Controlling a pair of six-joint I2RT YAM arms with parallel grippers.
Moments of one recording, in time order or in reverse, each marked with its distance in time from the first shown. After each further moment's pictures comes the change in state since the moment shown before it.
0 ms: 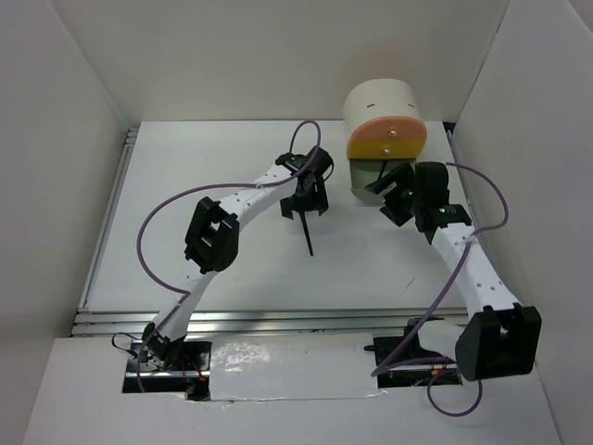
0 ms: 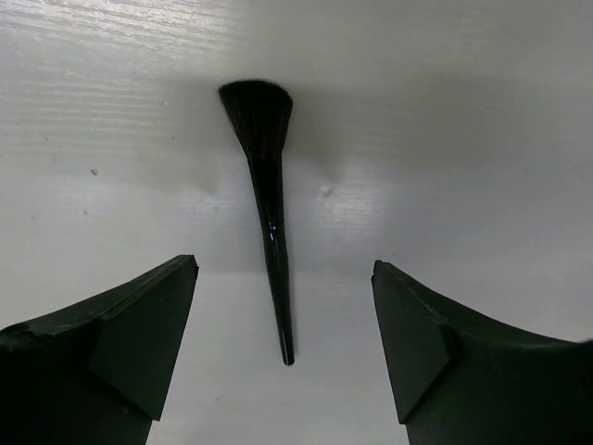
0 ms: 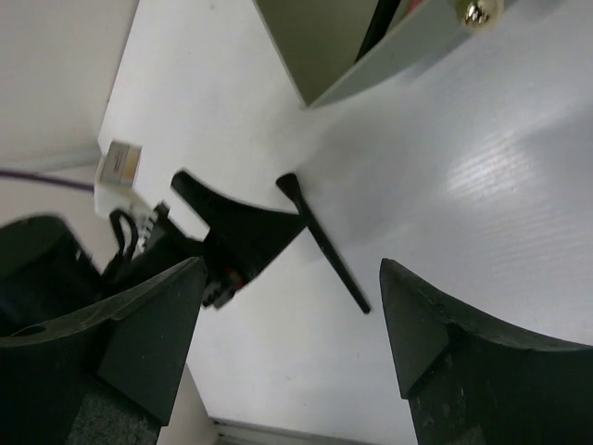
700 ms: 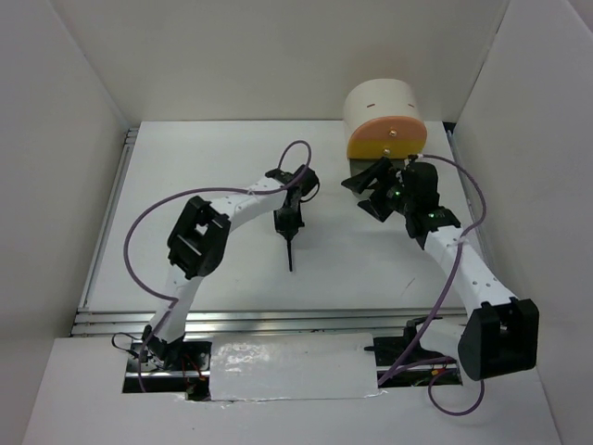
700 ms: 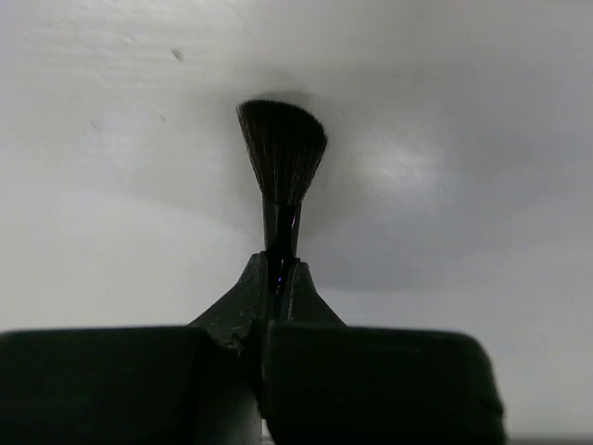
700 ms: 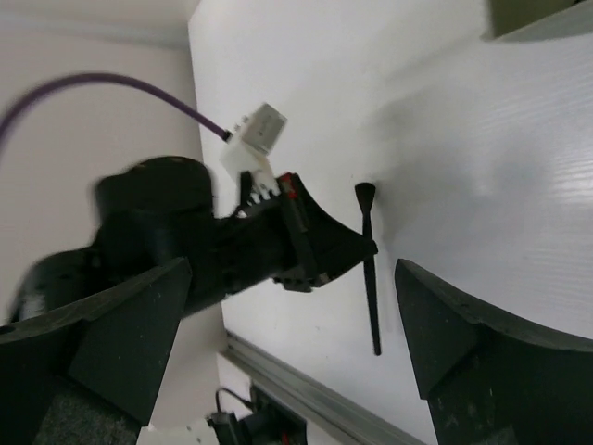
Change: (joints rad) left arm -0.001 -0.107 -0.326 0.049 -0.016 0.011; right arm 0.072 -0.020 -0.073 0.224 -0.205 -0.009
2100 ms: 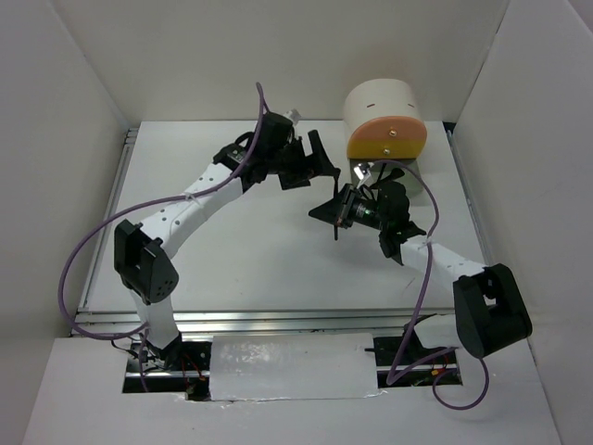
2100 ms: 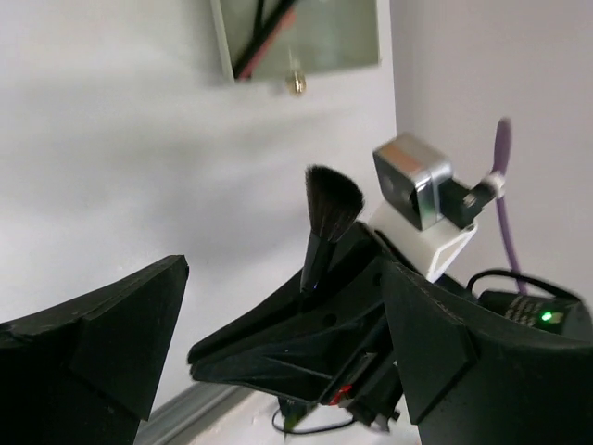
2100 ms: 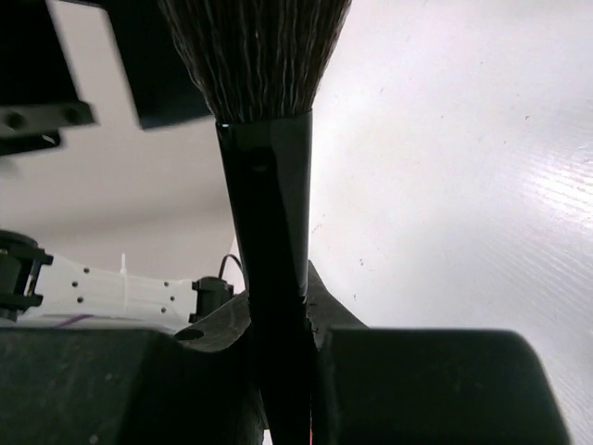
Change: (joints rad) left arm 0.051 -0.422 -0.055 0.412 0.417 -0.026; right arm 0.190 0.140 -0.262 0.710 -0.365 -0.030
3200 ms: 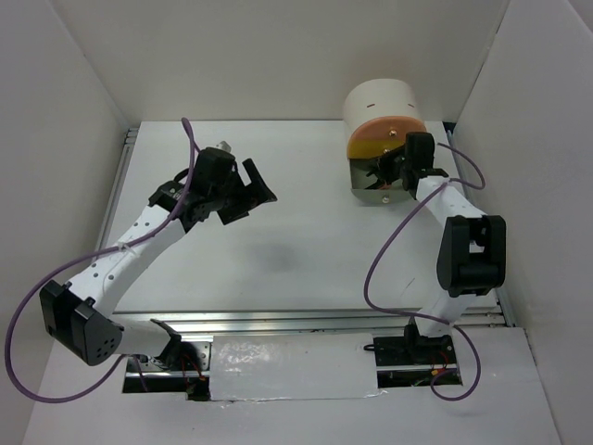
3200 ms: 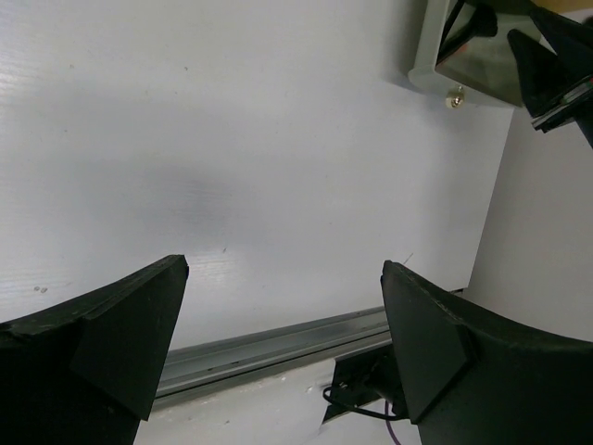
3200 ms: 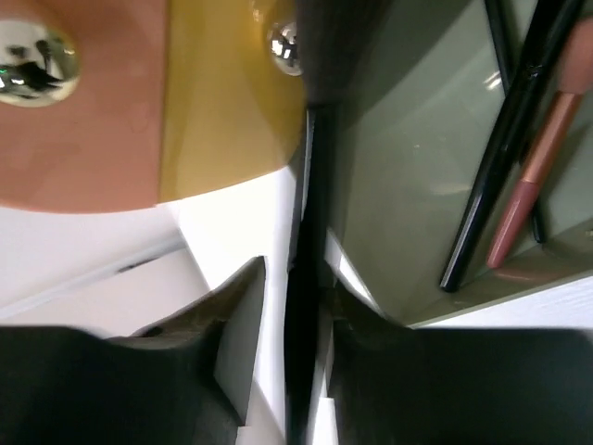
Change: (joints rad) left arm 0.114 -0.477 -0.469 -0.137 -0.230 -0.078; right arm -0.325 0.378 0.573 -0.620 0.523 0.248
